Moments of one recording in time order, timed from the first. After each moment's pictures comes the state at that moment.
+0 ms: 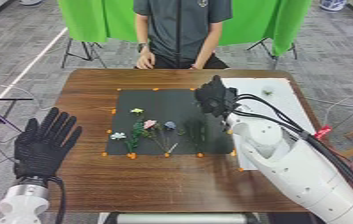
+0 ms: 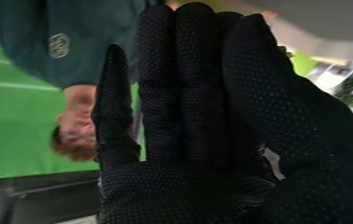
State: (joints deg) left arm 131.4 -57.4 -98.8 -126.1 2.1 11.8 18.9; right arm -66.7 -55.8 48.0 -91.7 -153.8 -0.4 2.6
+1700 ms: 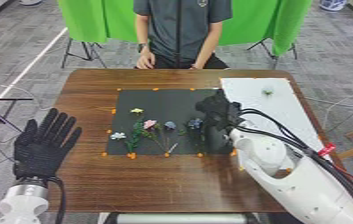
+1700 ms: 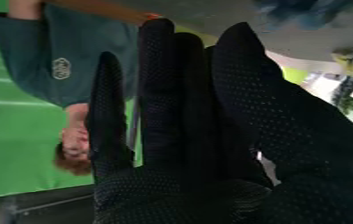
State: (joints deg) left arm 131.5 -57.5 -99.0 -126.1 0.2 12.2 19.2; right arm -74.5 -53.0 50.7 -97.3 -153.2 0.5 5.5
